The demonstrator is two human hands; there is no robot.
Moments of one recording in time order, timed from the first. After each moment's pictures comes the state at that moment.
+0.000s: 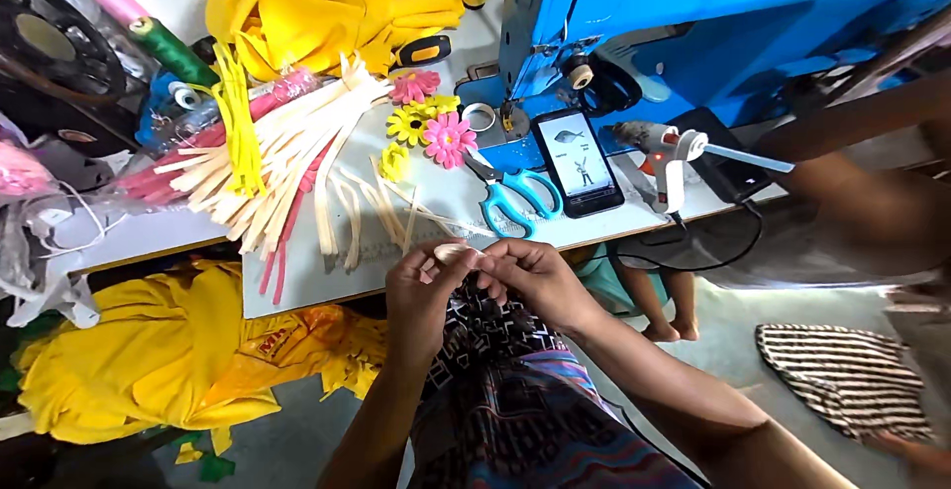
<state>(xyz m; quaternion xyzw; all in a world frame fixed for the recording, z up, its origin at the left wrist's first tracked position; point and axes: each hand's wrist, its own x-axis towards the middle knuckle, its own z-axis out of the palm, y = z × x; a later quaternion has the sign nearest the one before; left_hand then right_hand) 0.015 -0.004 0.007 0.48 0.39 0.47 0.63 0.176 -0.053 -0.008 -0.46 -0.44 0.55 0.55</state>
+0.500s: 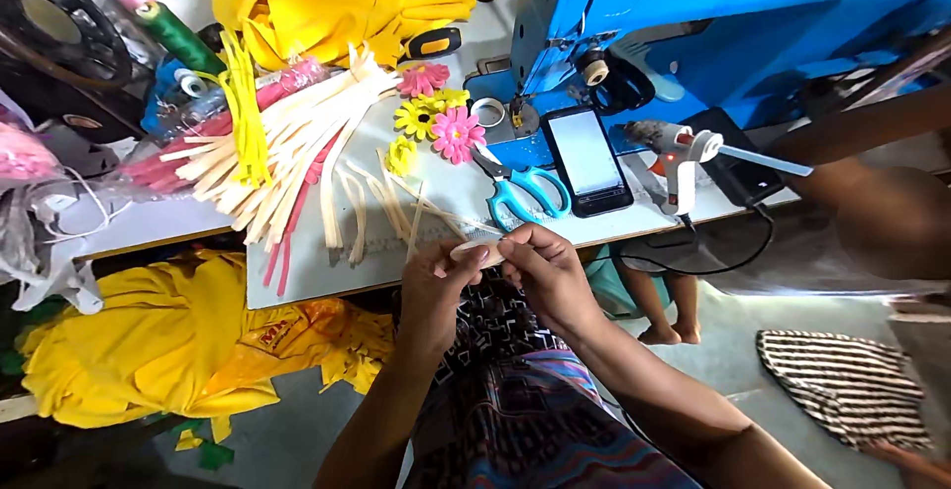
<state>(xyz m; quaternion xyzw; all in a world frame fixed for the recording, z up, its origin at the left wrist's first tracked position) 0.022 -0.005 0.008 0.41 0.42 0.42 0.69 0.166 -0.051 -0.017 -0.43 -0.37 0.49 0.66</state>
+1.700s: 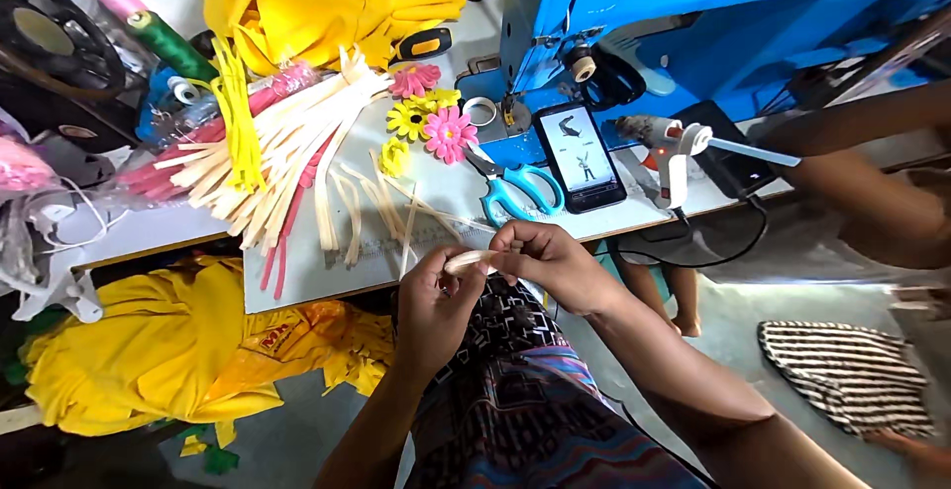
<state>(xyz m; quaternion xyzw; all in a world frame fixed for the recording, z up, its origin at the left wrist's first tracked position) 0.009 -0.013 0.008 0.67 0.36 0.42 0.49 0.196 -0.047 0.007 -0.46 -0.50 0.54 0.50</state>
